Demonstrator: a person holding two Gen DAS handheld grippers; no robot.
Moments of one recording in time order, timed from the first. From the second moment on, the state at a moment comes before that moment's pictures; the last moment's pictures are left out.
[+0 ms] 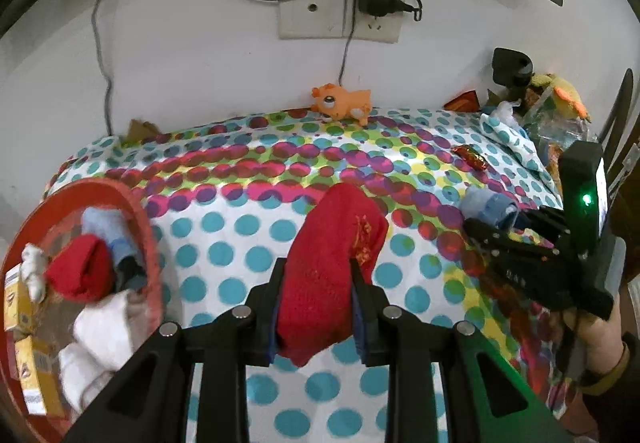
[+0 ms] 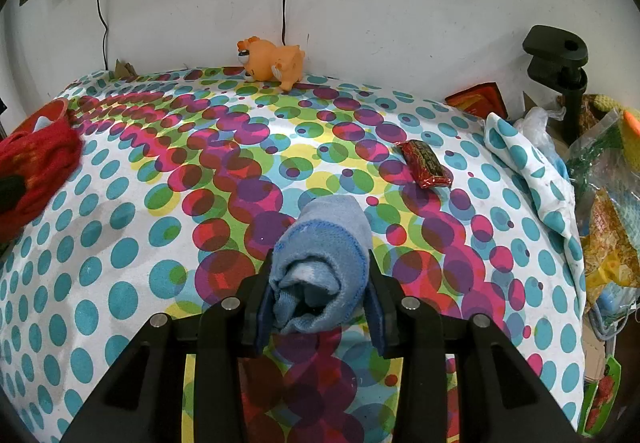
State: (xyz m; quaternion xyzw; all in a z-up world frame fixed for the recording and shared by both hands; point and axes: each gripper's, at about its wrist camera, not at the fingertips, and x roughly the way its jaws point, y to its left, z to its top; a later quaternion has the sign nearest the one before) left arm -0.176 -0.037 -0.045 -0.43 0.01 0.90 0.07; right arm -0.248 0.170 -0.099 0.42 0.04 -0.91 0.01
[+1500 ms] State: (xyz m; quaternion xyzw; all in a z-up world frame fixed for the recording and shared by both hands) left arm -0.132 -0.276 -0.043 -0.43 -0.04 0.89 -0.17; right arm -0.250 0.165 -0.098 0.43 0.03 -0.90 -0.01
